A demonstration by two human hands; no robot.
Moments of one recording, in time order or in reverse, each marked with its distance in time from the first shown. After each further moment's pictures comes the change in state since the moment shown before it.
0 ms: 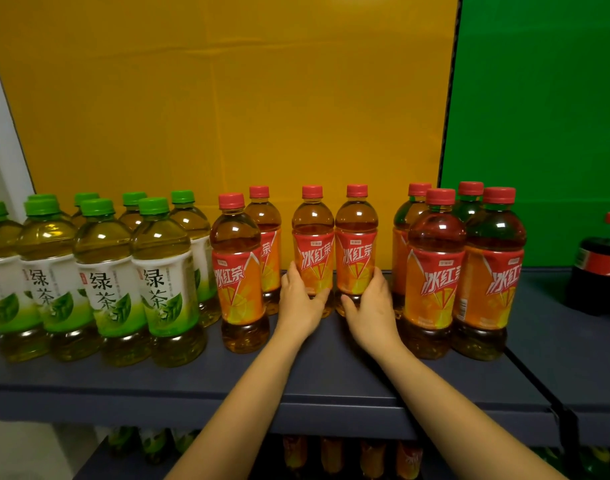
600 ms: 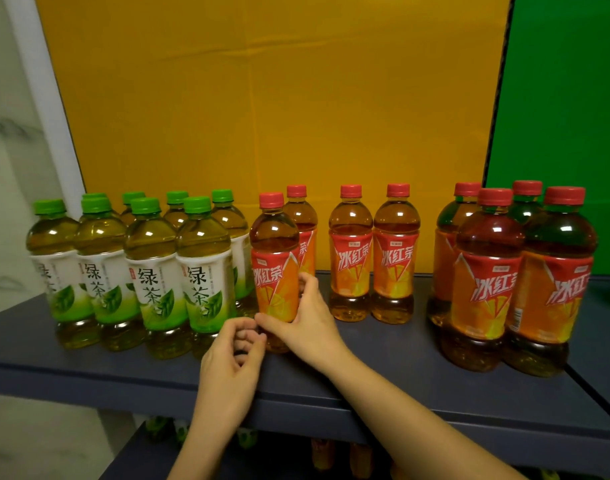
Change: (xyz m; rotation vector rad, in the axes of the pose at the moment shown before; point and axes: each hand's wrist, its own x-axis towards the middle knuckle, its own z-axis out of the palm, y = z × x) left_hand -0.086 -0.046 -0.110 -0.090 0.224 0.020; right_hand -0.039 -0.083 0.063 0.211 -0.387 -0.159
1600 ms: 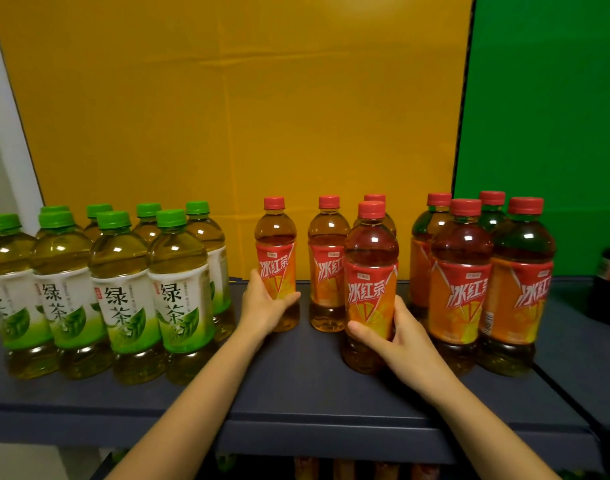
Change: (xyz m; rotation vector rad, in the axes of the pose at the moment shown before) left_hand 0.107 -0.001 0.077 -0.005 -0.173 -0.139; right_hand -0.042 0.048 -0.100 0.103 0.136 0.044
